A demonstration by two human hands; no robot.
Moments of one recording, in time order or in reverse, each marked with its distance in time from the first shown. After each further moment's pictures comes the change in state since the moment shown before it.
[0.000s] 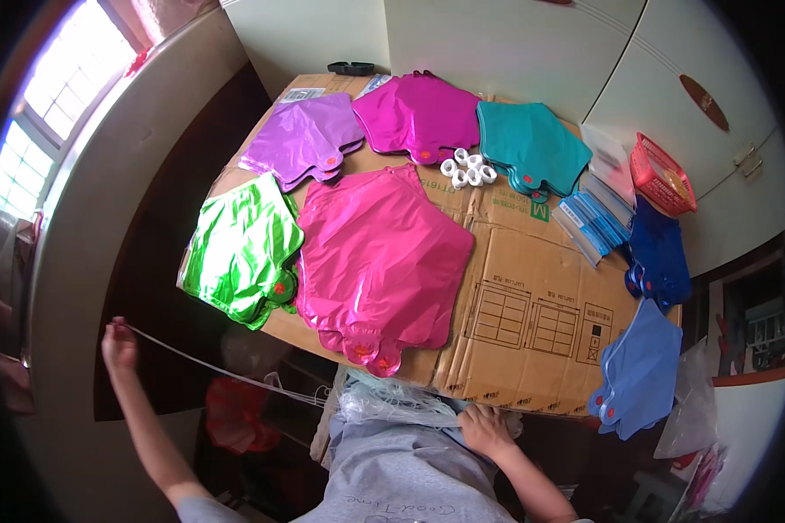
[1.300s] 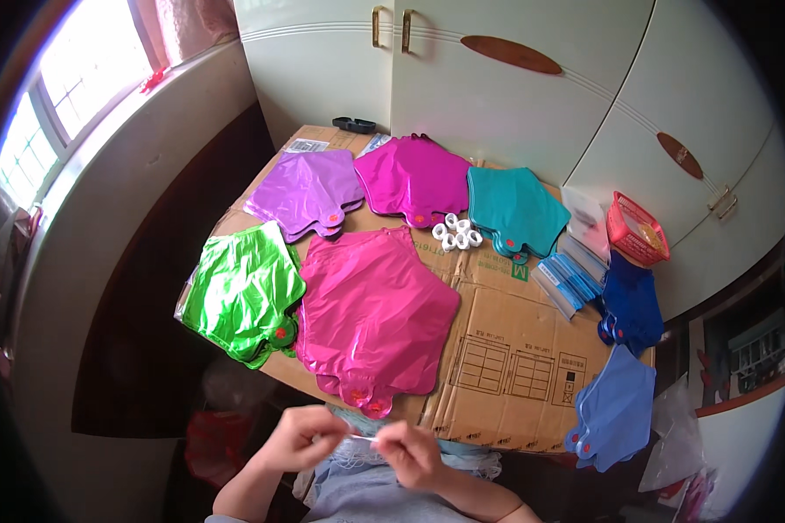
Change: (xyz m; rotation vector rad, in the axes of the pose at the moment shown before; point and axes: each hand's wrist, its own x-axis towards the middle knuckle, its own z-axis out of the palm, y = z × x) left_hand -0.297 -0.161 0.332 0.729 -1.213 0.144; right_hand 0.136 -0.099 -0.140 1.310 0.325 -0.092
